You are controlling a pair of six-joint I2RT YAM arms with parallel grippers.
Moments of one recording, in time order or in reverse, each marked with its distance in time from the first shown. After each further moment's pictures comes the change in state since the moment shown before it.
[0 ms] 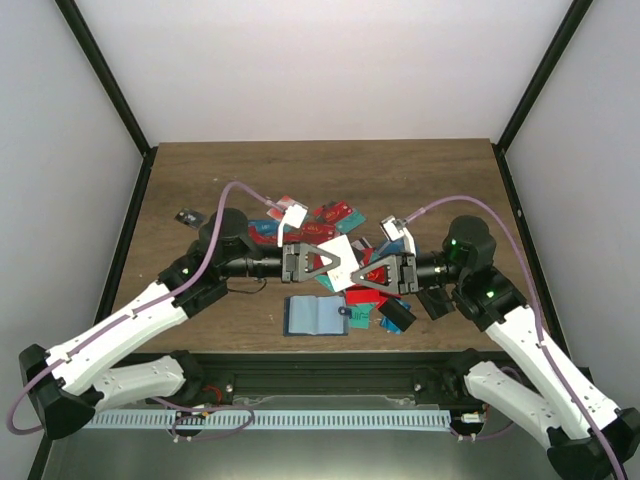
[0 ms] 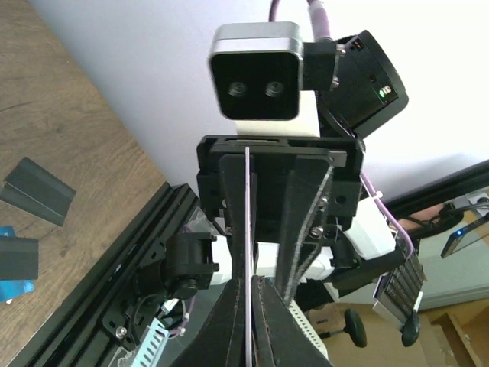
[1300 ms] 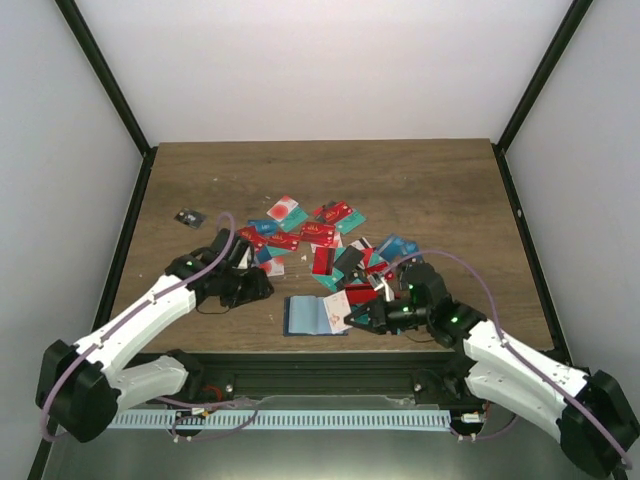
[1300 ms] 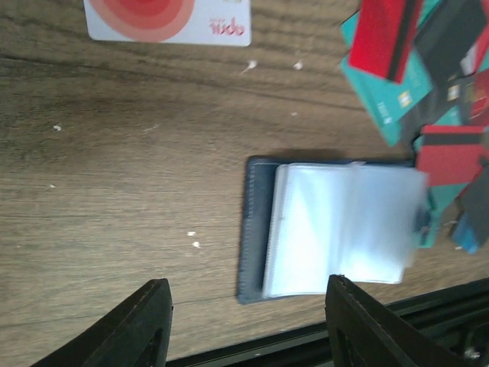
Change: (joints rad) left arm 0.285 0.040 -0.200 -0.725 -0.461 0.174; right arm 0.151 0.006 -0.479 0.077 0.320 0.135
